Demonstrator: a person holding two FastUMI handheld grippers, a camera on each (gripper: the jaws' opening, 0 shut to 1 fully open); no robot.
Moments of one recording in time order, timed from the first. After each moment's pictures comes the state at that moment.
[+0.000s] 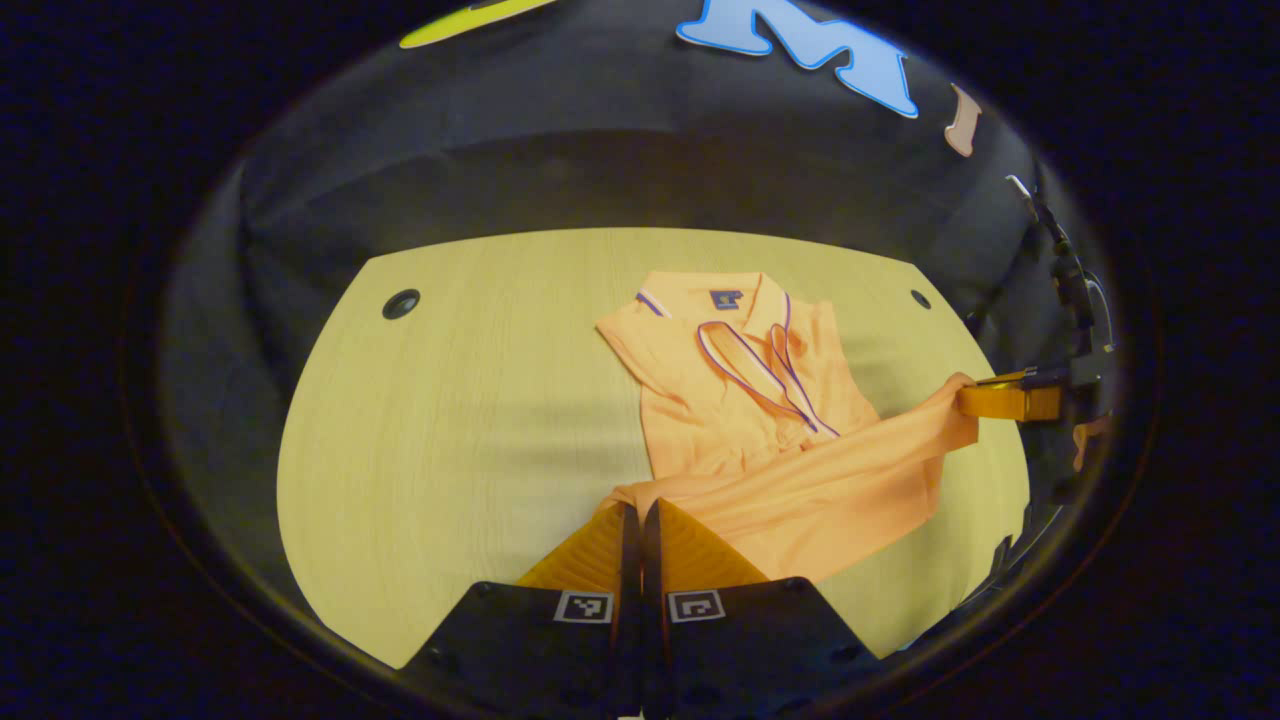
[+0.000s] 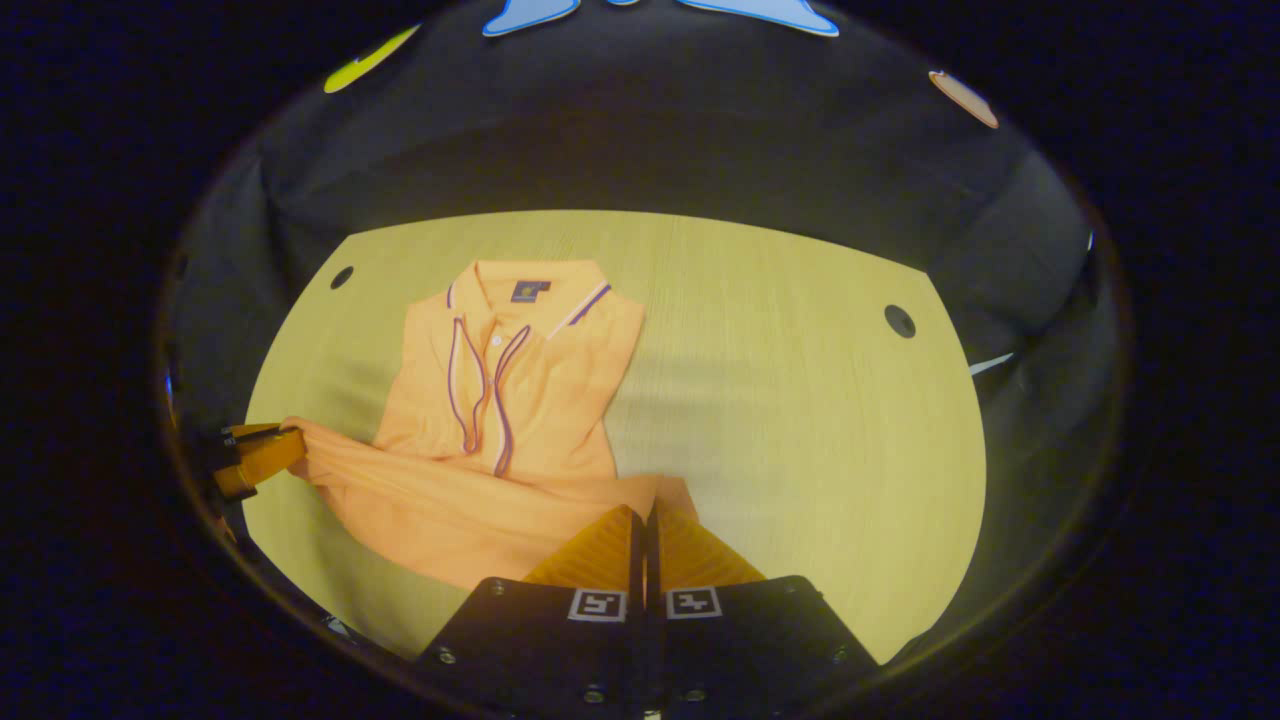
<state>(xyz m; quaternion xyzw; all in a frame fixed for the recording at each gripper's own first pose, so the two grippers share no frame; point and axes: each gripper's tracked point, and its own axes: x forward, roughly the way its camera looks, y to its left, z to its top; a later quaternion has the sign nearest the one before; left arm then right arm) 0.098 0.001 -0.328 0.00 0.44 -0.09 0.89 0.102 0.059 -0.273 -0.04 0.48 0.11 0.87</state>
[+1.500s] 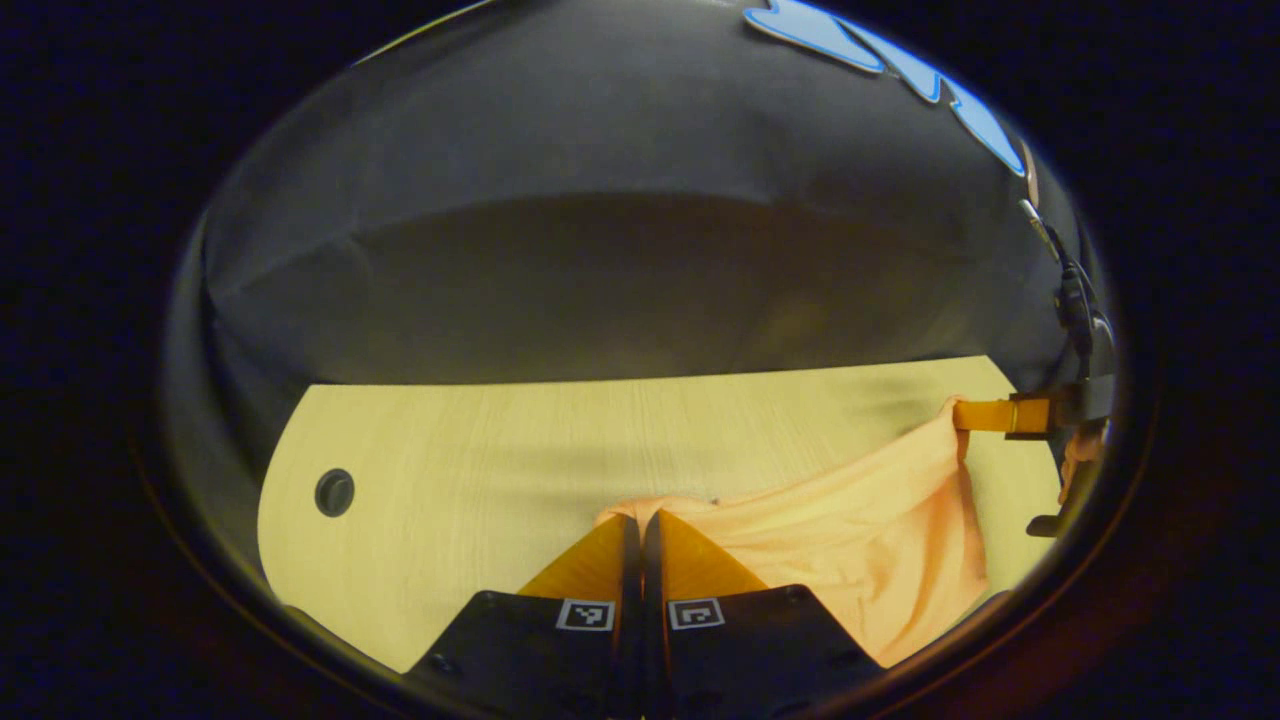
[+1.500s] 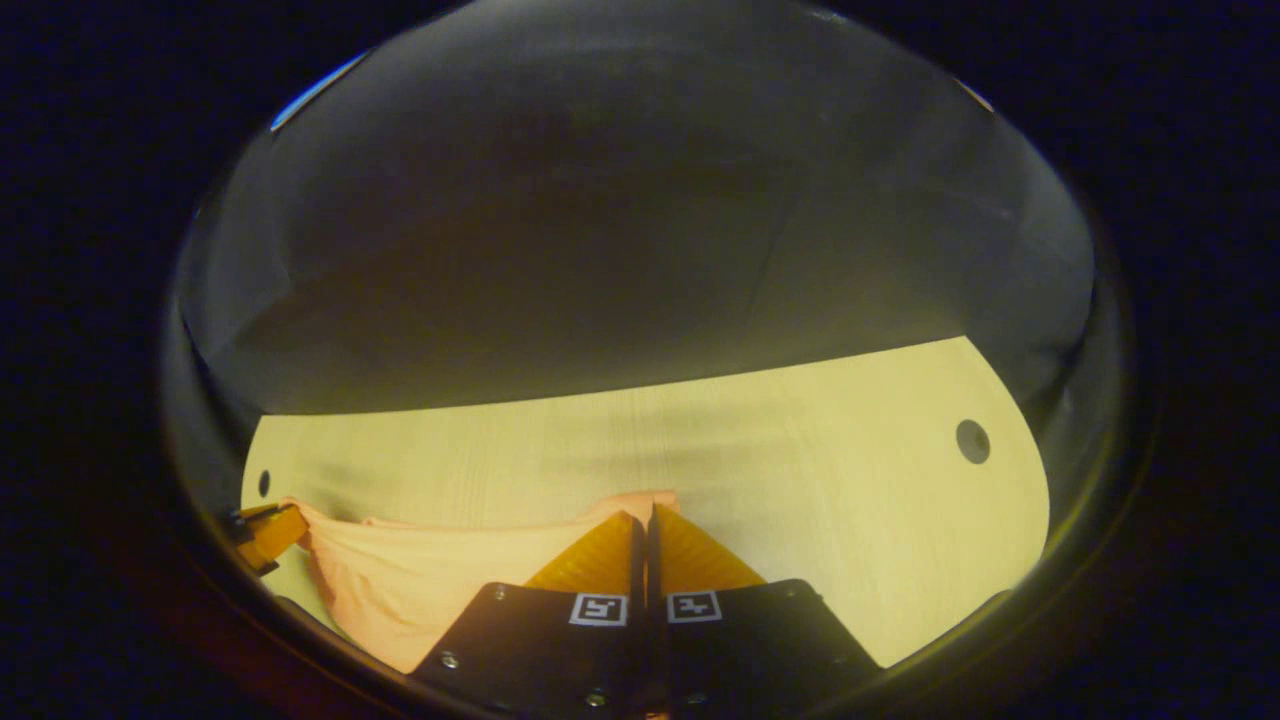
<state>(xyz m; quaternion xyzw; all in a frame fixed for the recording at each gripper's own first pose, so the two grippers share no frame) 0.354 0.002 -0.361 0.00 0.35 -0.08 0.93 0.343 0.089 -0.321 0.05 0.38 0.04 0.92</state>
